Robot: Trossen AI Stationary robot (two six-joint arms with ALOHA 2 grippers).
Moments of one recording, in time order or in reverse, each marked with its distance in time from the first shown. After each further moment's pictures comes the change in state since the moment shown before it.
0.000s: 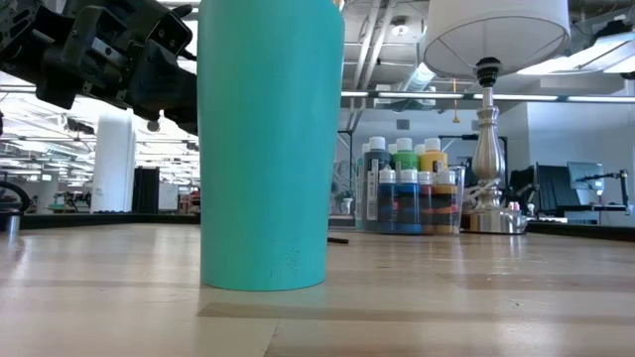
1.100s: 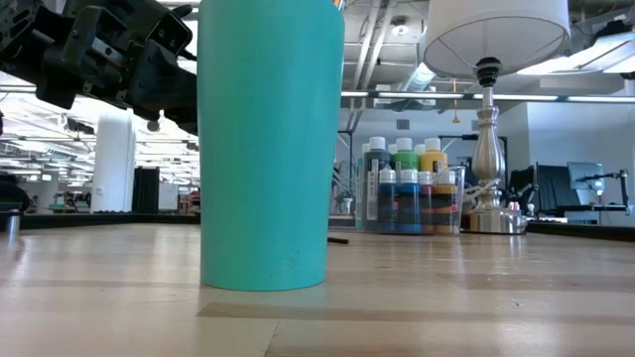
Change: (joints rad) left arm 0.000 0.000 0.000 0.000 0.000 0.000; right arm 0.000 0.016 0.054 0.002 0.066 -0.053
